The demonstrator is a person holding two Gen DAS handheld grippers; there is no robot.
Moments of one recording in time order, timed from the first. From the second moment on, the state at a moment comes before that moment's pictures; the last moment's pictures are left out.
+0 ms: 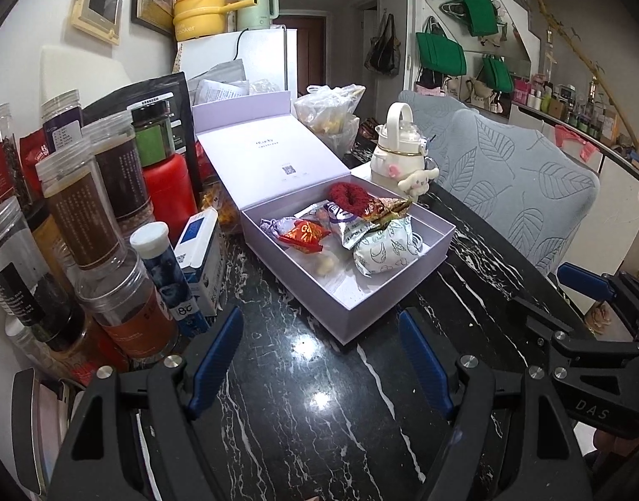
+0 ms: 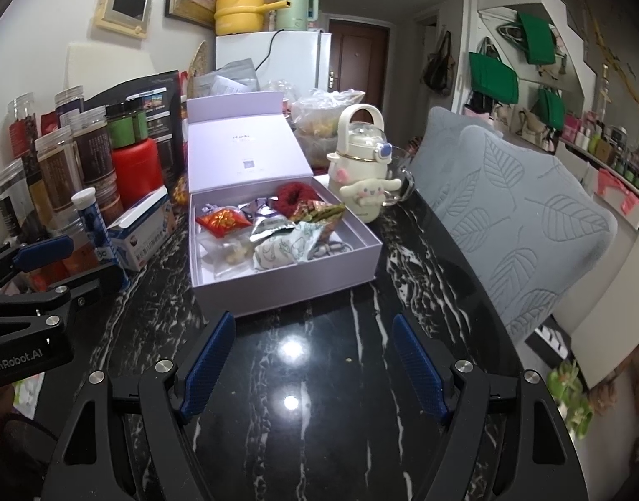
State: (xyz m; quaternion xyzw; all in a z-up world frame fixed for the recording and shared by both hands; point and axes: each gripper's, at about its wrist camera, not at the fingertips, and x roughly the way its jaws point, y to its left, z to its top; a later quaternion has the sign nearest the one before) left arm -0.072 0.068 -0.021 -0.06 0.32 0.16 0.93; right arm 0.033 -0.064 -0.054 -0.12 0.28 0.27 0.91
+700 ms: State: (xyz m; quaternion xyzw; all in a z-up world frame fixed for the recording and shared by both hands) left arm -0.071 0.066 -0.020 -0.06 0.32 0.16 0.93; right arm 0.034 -0.072 -0.048 -0.11 0.28 0.27 0.92
